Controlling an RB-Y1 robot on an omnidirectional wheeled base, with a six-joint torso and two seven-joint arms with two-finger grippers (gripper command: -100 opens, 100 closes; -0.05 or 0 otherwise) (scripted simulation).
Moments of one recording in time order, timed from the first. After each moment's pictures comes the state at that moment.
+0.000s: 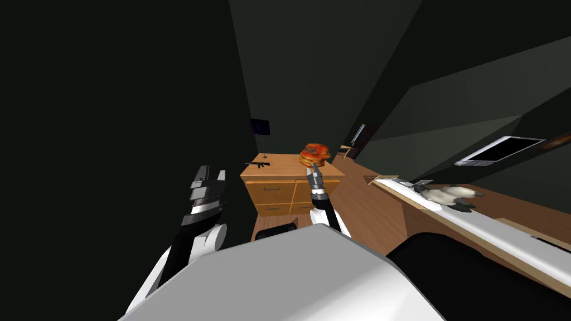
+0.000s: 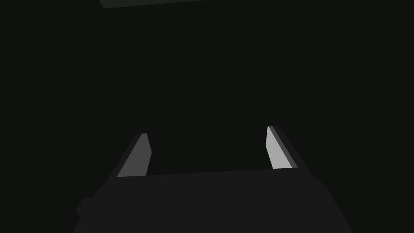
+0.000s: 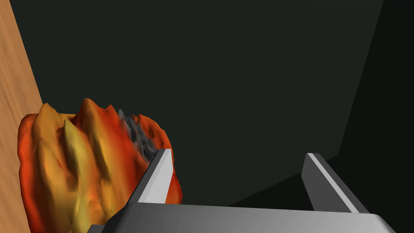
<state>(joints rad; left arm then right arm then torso) 0.46 0.02 0.02 -2.24 -0.03 -0.46 0.09 0.52 -0.03 0.07 -2.28 0.06 -0.37 -0.06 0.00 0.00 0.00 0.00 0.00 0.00</state>
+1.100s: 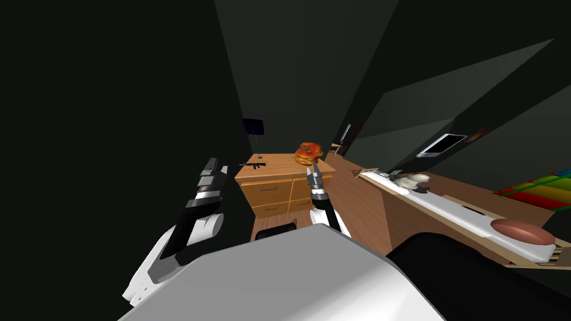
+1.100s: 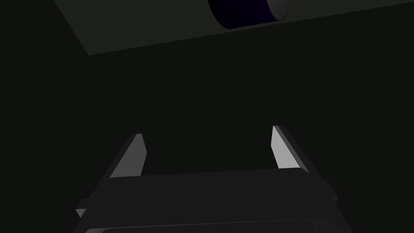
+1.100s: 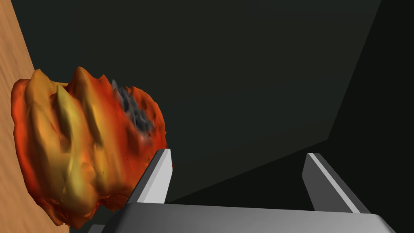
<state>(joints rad) 0.31 0.13 0.09 -2.22 -0.02 -0.24 0.02 0.52 -0.03 0.07 -2.28 0.06 -0.37 -0.06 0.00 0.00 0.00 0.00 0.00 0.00</state>
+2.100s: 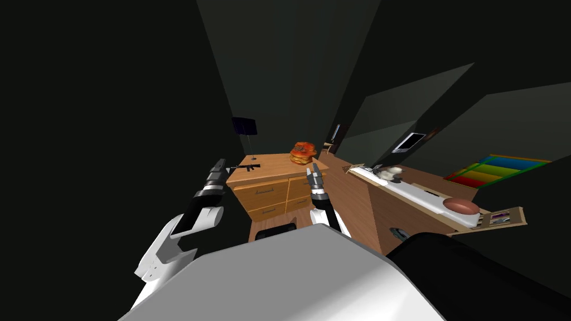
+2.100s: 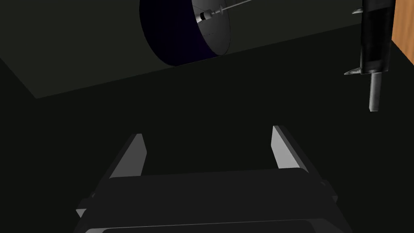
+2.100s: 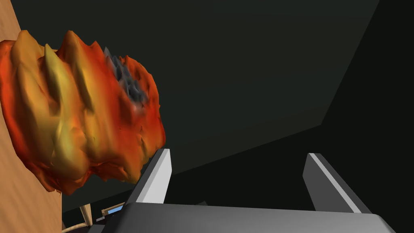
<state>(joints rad) 0.20 0.18 0.12 -2.15 -0.06 0.01 0.01 0.52 -0.03 0.07 -2.28 0.06 -0.37 -0.06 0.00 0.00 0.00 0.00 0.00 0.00</state>
